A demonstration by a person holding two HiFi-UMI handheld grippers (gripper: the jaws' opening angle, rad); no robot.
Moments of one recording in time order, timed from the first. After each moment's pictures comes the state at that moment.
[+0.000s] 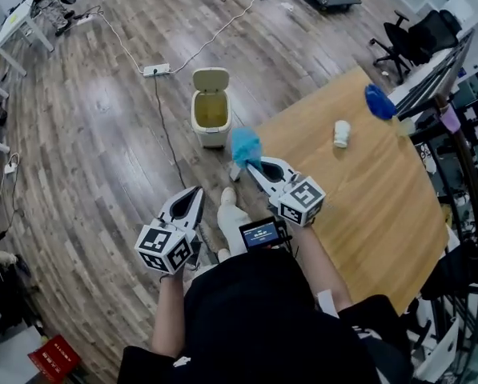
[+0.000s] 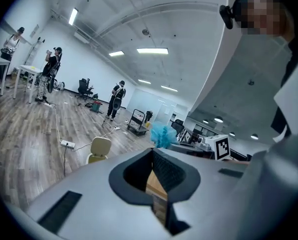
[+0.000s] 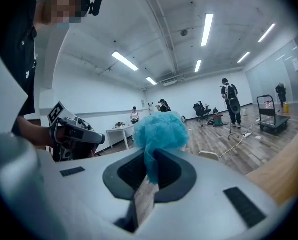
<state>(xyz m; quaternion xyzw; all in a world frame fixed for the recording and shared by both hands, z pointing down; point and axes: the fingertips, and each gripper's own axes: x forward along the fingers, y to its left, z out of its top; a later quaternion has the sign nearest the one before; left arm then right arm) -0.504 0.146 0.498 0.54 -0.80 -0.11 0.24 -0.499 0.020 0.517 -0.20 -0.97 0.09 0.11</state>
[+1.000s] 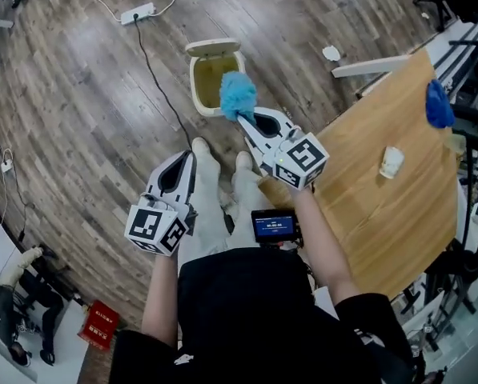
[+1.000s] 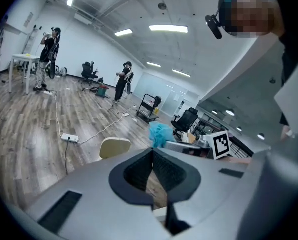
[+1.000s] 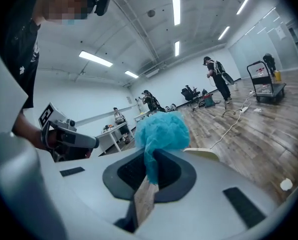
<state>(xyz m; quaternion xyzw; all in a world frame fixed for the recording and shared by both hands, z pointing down) -0.824 0.019 0.625 0.52 -0.78 -0.08 0.33 -0.825 -0.100 0.666 -0.16 -0.95 0.19 0.18</state>
